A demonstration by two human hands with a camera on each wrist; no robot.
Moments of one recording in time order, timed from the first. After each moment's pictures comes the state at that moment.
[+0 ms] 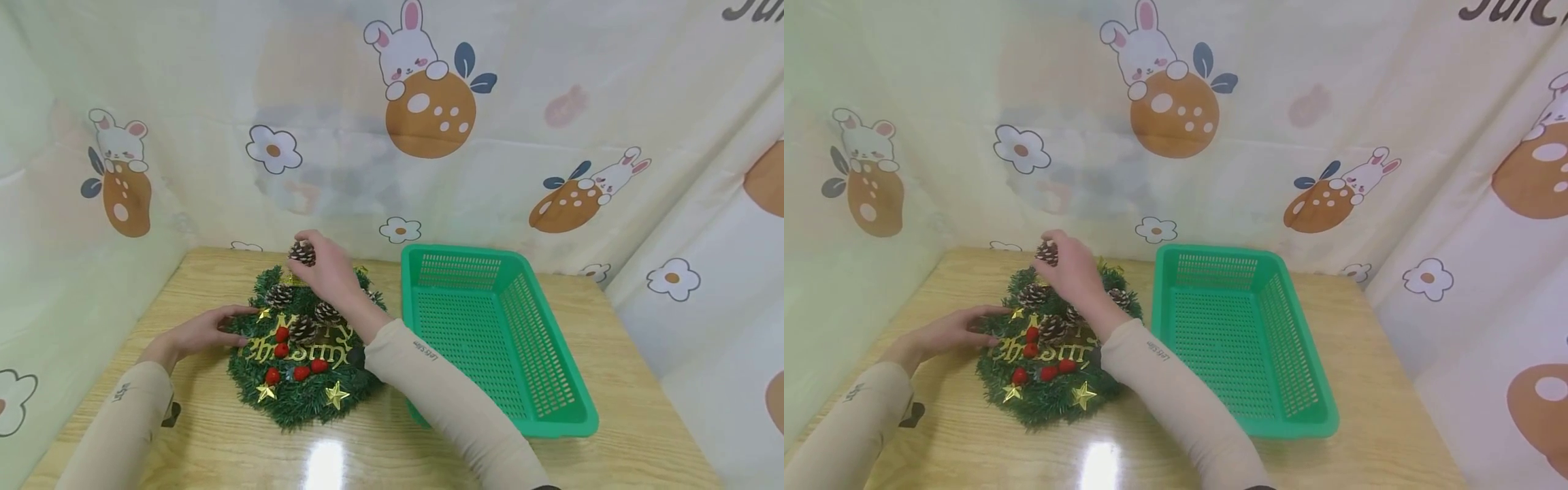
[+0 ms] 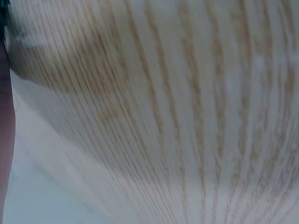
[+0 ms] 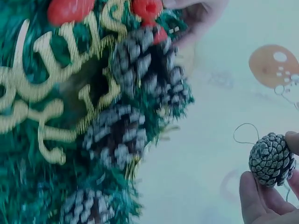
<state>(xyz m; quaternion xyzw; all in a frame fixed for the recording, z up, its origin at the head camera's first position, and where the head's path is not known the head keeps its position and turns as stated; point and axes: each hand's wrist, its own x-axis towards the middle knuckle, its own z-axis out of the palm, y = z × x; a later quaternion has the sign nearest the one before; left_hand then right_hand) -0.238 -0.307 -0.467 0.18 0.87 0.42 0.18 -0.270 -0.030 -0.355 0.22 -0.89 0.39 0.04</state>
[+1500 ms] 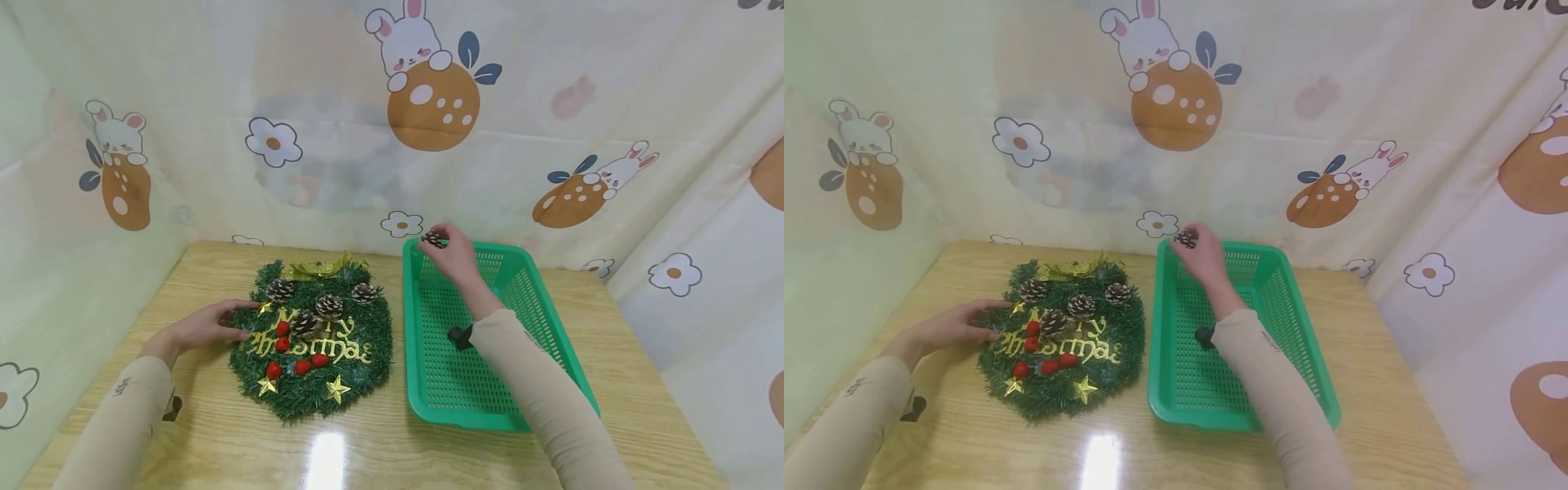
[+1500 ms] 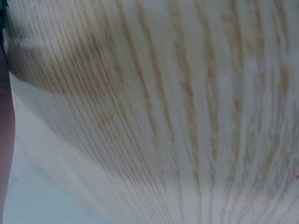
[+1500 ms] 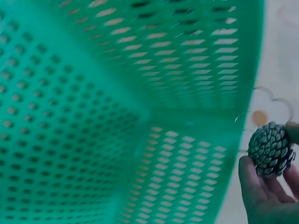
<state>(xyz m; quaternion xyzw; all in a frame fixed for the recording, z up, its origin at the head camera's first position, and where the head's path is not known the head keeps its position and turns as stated) -0.237 -0.305 -0.465 0.18 0.88 0.41 0.17 -0.326 0.156 -0.377 0.04 -0.90 0.44 0.05</state>
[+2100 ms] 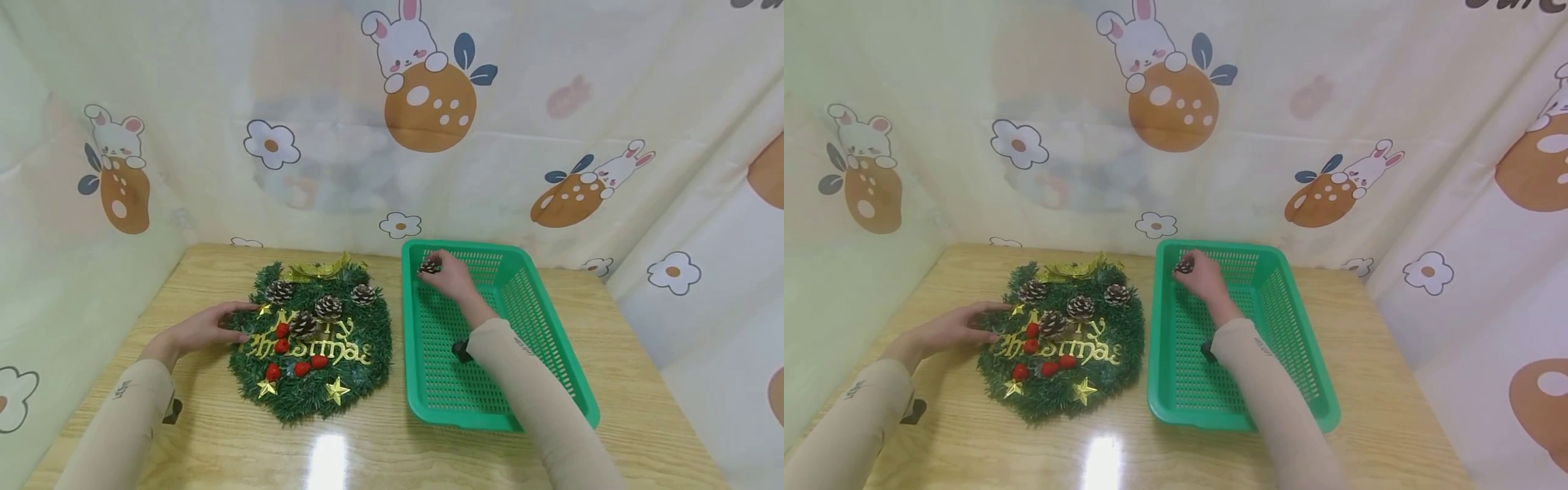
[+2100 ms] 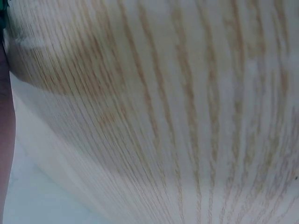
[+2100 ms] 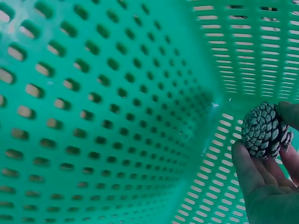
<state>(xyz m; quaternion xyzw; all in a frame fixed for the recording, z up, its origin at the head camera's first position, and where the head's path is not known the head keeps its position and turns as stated) -0.239 -0.307 -0.470 0.18 0.87 0.42 0.18 -0.330 0.173 -0.425 0.07 -0.94 0.33 -0.03</state>
